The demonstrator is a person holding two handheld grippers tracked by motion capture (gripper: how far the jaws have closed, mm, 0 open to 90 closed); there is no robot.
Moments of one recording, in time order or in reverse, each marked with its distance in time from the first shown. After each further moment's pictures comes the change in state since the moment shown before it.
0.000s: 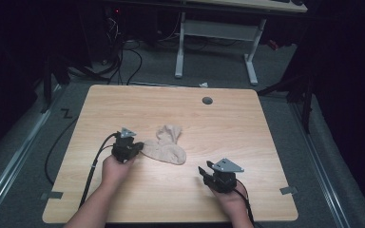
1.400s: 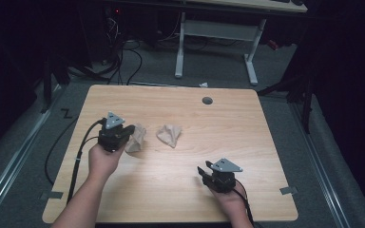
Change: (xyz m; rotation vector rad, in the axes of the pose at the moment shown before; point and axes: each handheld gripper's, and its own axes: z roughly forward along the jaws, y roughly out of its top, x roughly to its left) left arm -0.014 0.046 -0.066 -0.144 0.072 0.104; right arm 0.002 0.000 0.002 0.005 0.003 -0.002
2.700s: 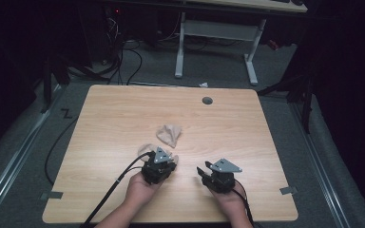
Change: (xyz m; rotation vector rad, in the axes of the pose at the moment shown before) left arm -0.120 -0.059 0.053 0.153 -0.282 0.110; right arm 0.001 0.000 0.000 0.001 0.004 -0.008
